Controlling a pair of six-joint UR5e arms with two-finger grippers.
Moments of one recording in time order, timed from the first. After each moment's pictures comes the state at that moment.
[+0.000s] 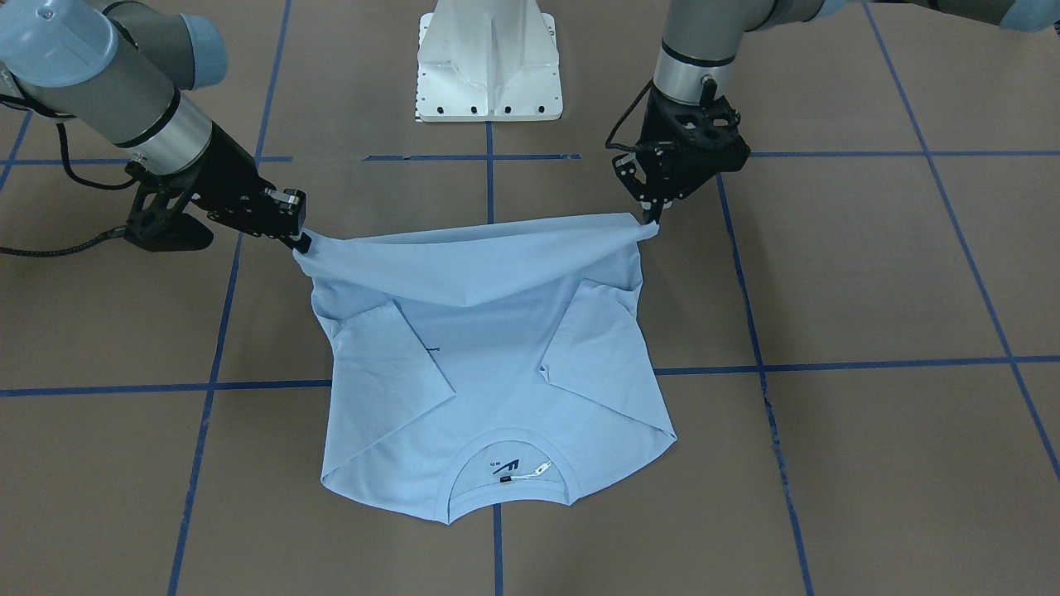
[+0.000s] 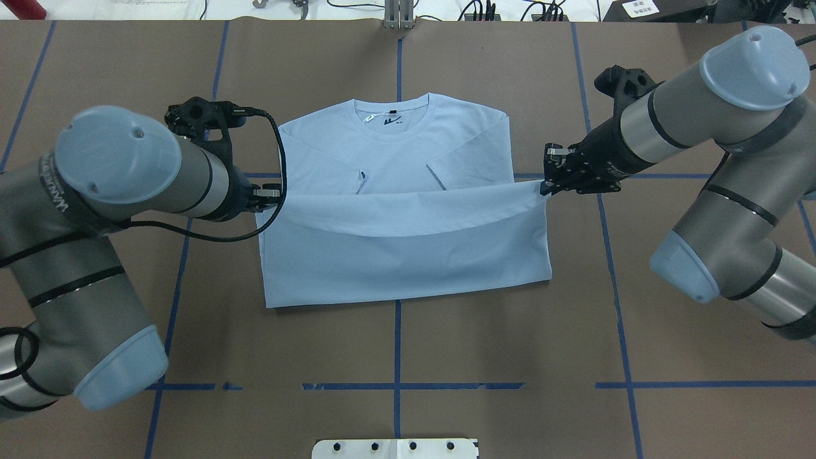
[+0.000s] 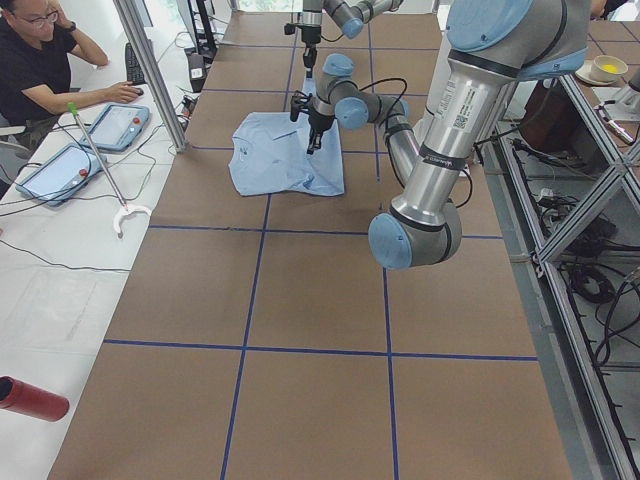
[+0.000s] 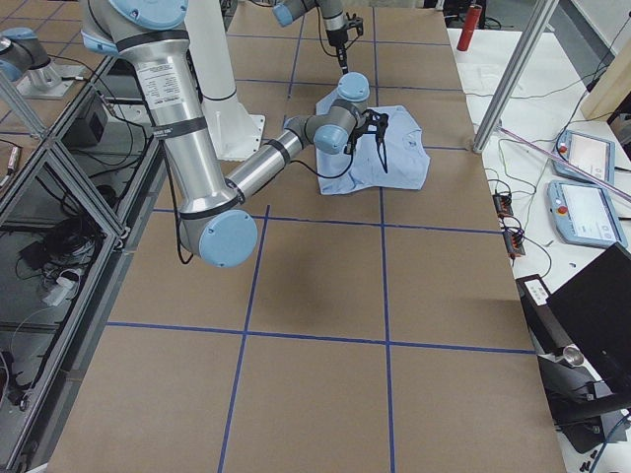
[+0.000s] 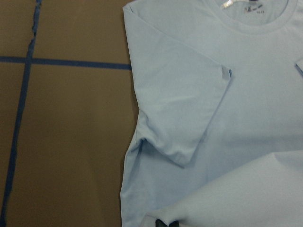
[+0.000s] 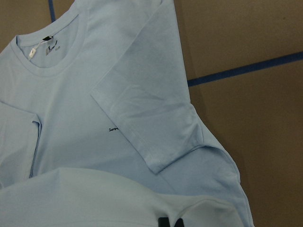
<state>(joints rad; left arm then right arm) -0.63 -2.03 -2.01 -1.53 -1.74 -1.21 0.85 -1.22 1.85 -1.23 2.23 1.35</state>
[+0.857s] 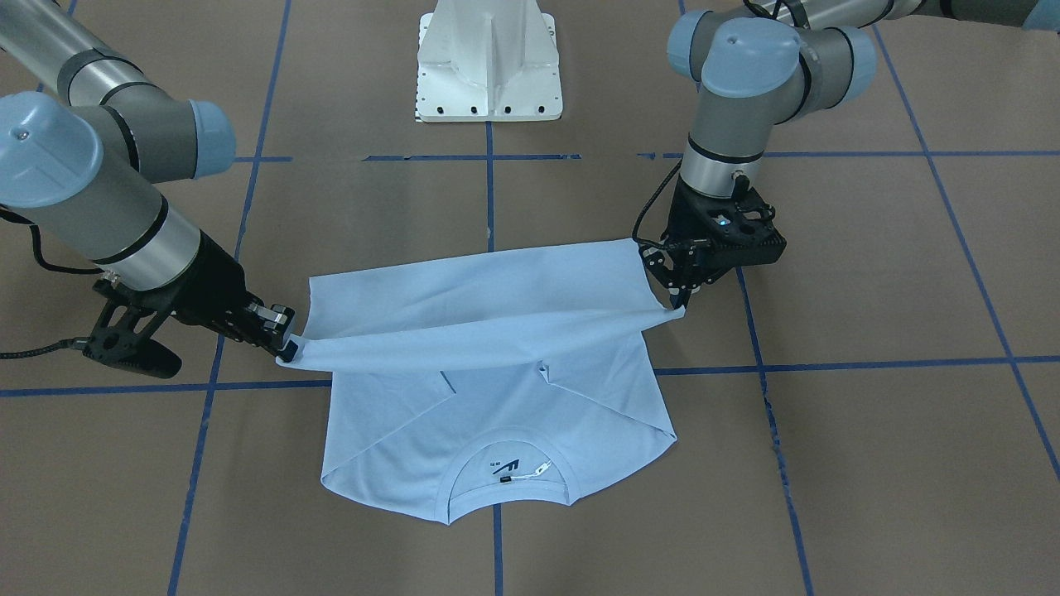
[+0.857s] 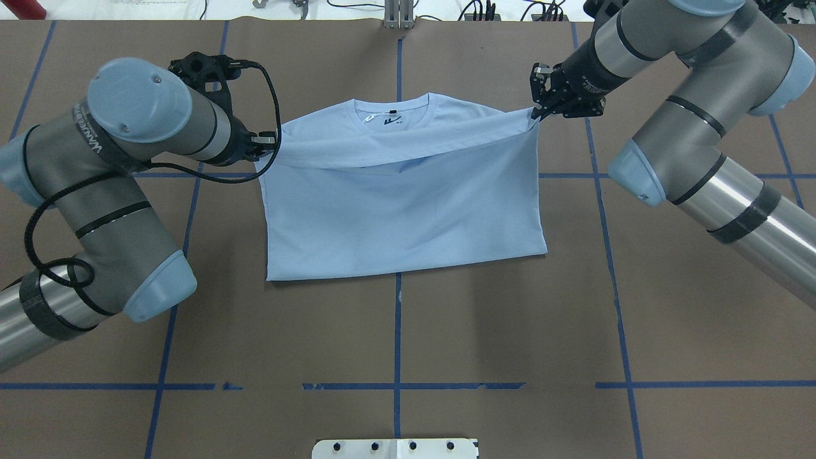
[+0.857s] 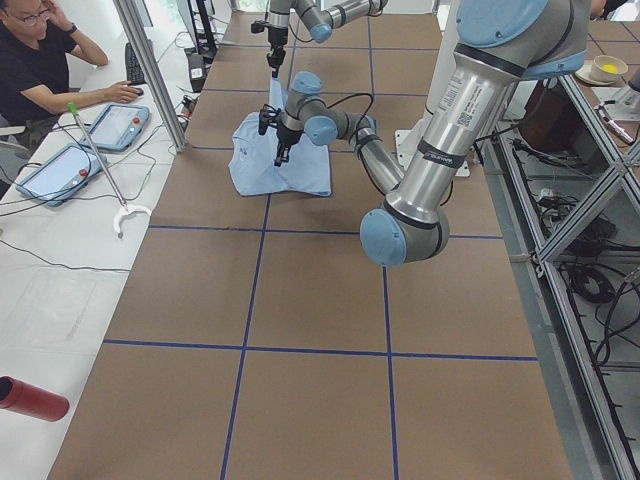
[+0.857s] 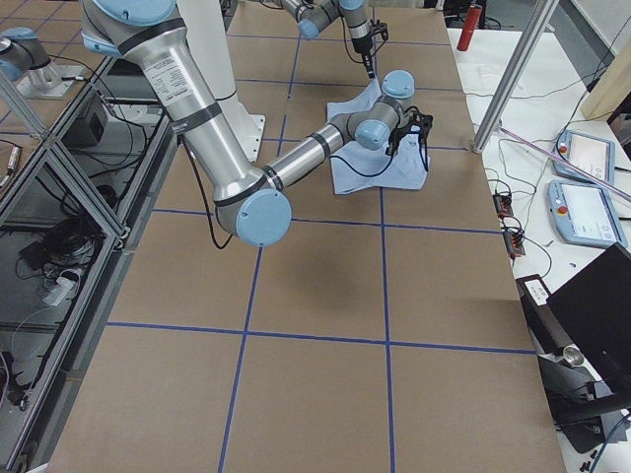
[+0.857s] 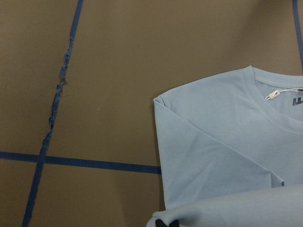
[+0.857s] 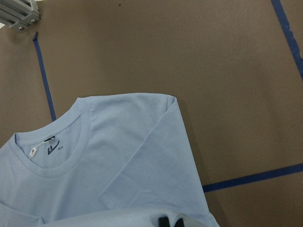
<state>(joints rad) -0.73 -2.10 -1.77 -1.70 -1.74 -1.19 0.96 -1.00 1.54 -1.20 2.22 1.34</state>
